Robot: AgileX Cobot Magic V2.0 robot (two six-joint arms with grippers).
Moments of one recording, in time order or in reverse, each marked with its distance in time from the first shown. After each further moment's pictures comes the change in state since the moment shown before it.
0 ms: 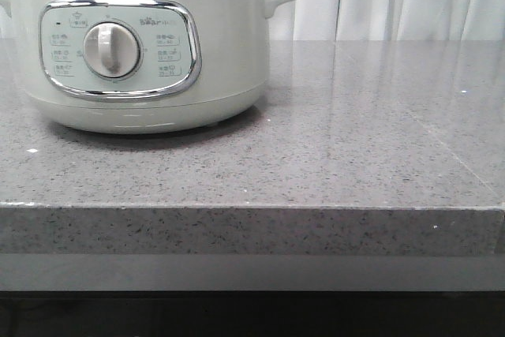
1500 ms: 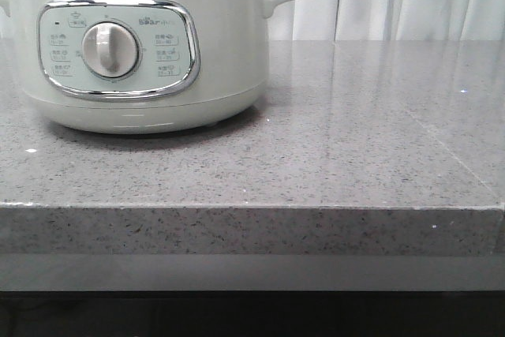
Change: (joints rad) left arm 0.249 0.000 0.290 -0.018 -0.090 0.000; right arm 0.000 0.000 0.000 -0.001 0.000 0.000
